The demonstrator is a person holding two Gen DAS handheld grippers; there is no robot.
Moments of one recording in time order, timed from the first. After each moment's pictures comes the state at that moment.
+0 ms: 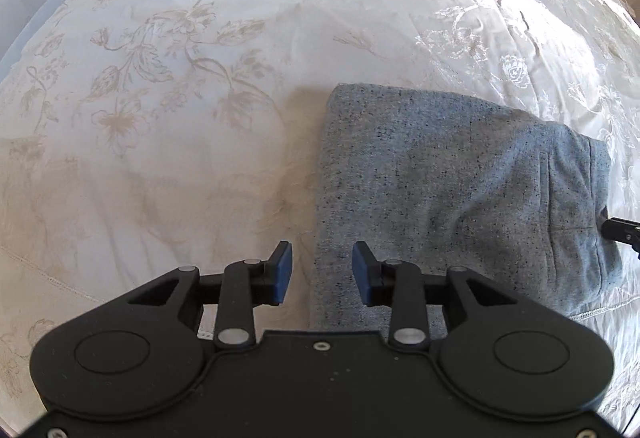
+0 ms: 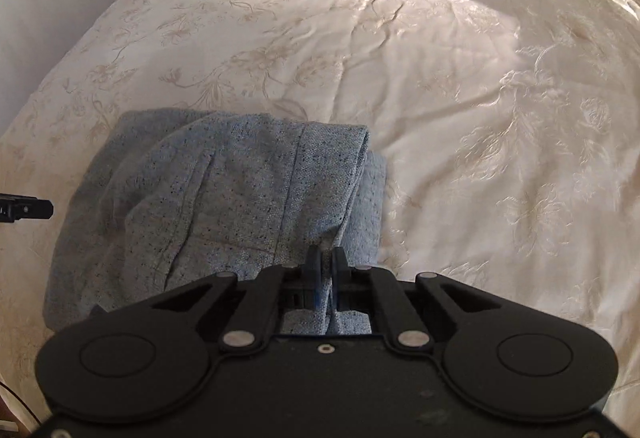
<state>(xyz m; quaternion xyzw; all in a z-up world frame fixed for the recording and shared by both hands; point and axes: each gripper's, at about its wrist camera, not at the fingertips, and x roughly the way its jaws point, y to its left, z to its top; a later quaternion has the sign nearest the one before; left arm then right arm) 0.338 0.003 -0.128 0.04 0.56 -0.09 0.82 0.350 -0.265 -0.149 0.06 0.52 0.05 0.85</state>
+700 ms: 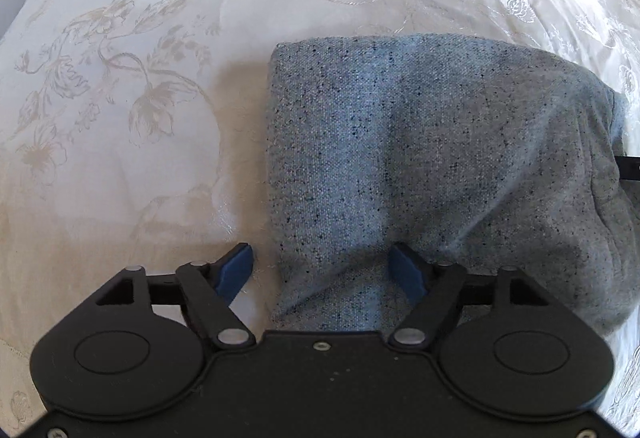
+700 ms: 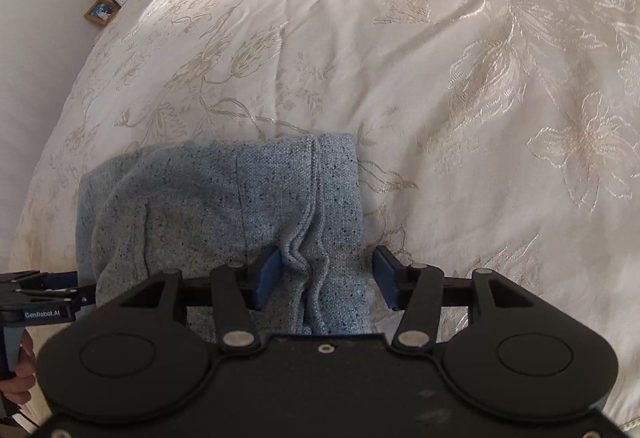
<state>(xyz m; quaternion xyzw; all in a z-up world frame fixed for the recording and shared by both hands) 0.370 -0.018 -0.201 0.10 0.58 -0.13 0.80 0.388 -0.318 -0.225 0.23 0.53 0.03 0.82</state>
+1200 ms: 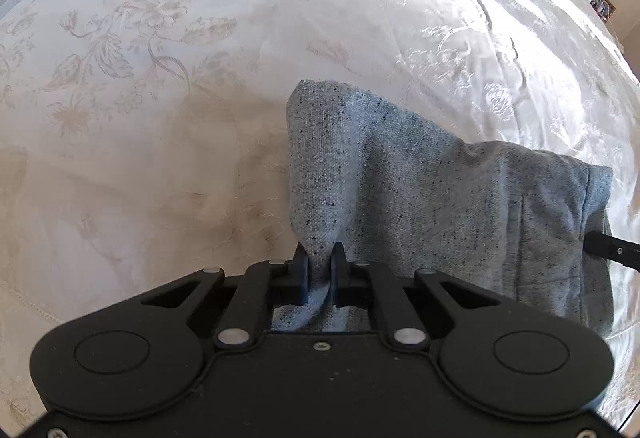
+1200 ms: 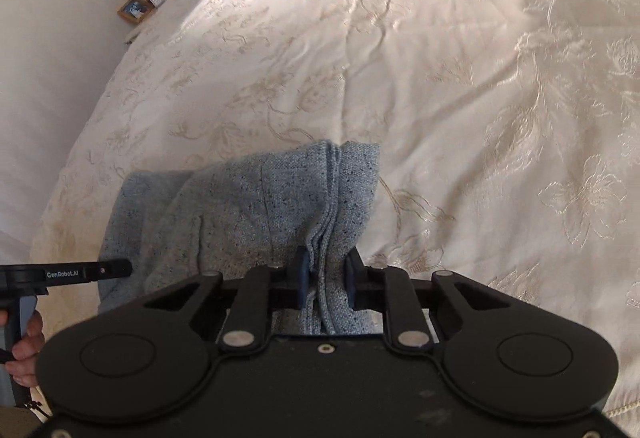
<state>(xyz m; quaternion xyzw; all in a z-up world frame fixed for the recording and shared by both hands) 0.354 -0.002 -0.128 -0.03 0.56 -0.10 0.82 0.378 -0.291 -0.143 0.19 0.49 0.06 0.85</state>
